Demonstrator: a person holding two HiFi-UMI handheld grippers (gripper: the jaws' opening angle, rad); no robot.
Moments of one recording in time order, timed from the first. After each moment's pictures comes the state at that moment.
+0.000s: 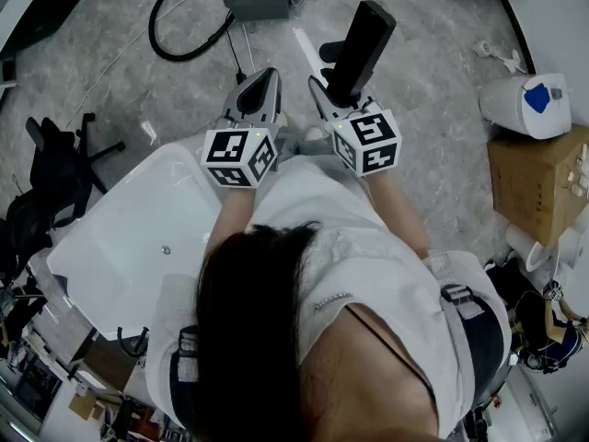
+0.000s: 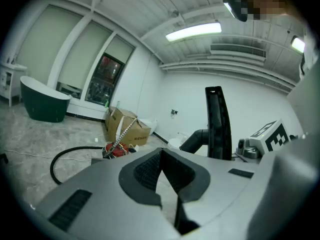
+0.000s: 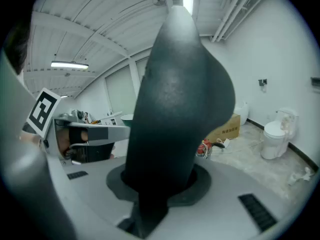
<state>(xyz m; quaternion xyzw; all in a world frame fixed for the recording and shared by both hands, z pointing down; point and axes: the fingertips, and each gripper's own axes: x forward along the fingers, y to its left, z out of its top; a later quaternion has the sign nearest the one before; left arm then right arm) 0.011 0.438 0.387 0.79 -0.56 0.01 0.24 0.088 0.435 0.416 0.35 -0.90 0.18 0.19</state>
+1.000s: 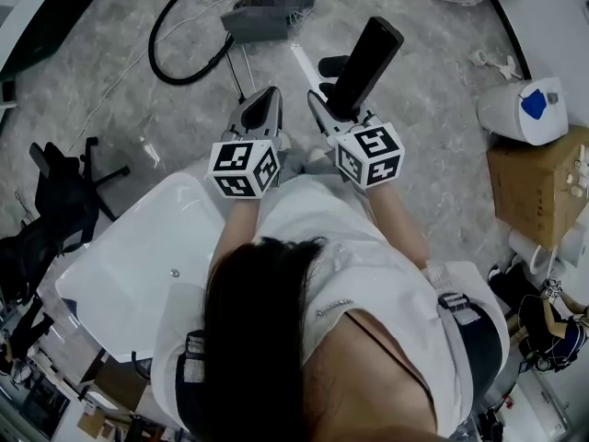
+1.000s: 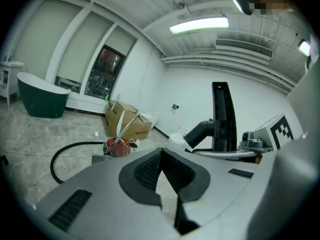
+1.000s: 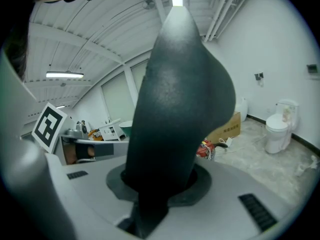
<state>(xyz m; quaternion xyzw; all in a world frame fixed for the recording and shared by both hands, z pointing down) -0.009 0.397 0.409 0.79 -0.55 0.03 0.27 0.067 0.393 0.412 0.36 -0.90 0.21 0.15</state>
